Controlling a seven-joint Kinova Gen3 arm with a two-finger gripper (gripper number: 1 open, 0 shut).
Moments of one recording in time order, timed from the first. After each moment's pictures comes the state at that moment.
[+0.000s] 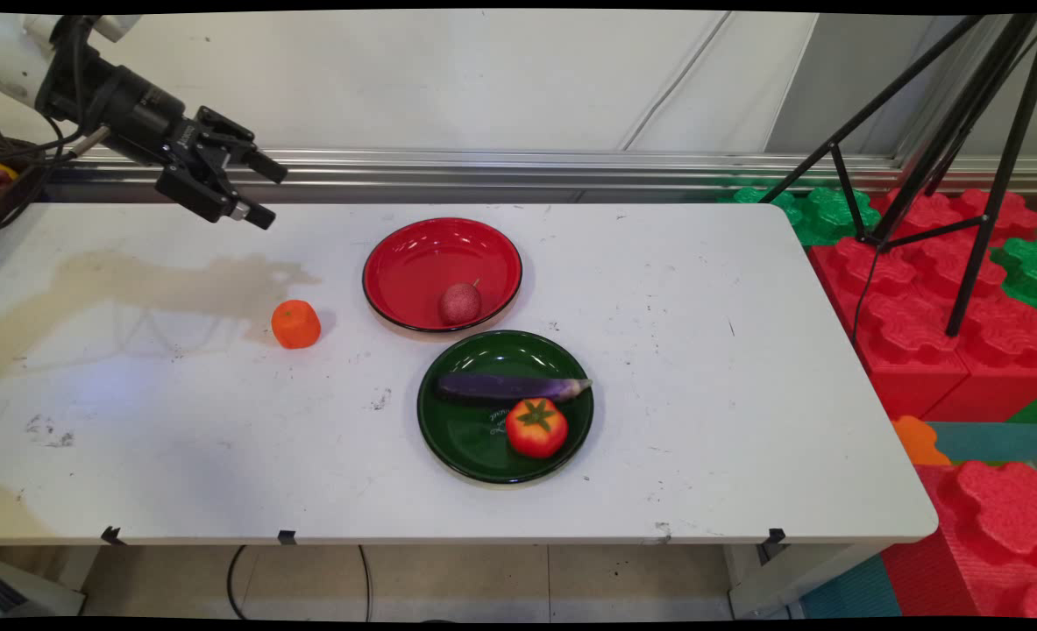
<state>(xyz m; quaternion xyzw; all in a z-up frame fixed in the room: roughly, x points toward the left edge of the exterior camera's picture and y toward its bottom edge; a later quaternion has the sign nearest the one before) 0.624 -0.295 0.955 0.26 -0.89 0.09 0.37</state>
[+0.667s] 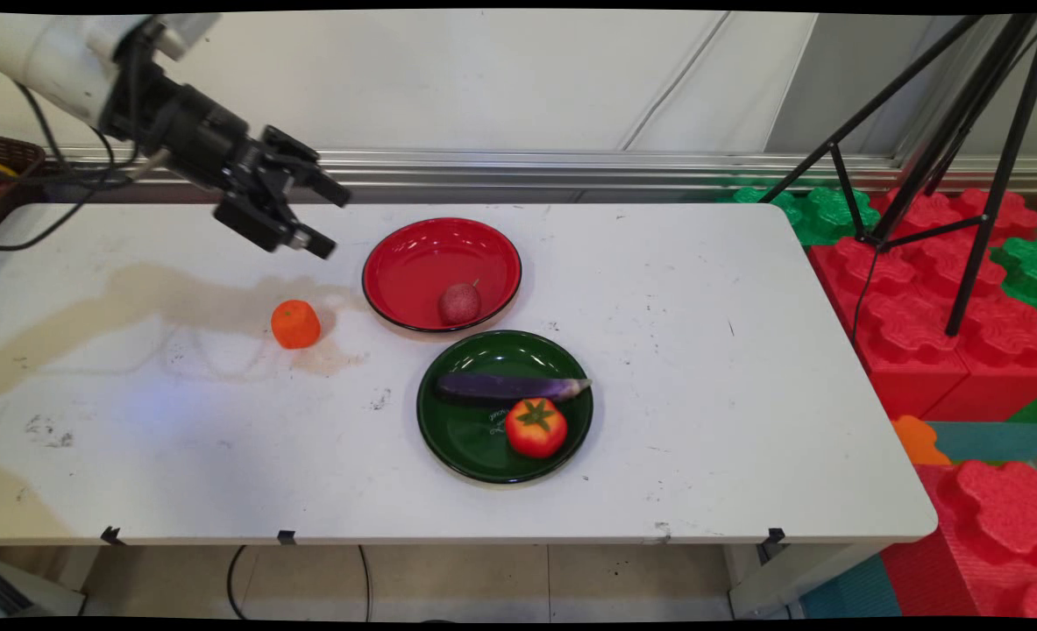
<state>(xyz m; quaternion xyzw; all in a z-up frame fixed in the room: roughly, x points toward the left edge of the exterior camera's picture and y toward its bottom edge) 0.544 -0.297 0.952 0.21 -0.89 0.07 0.40</state>
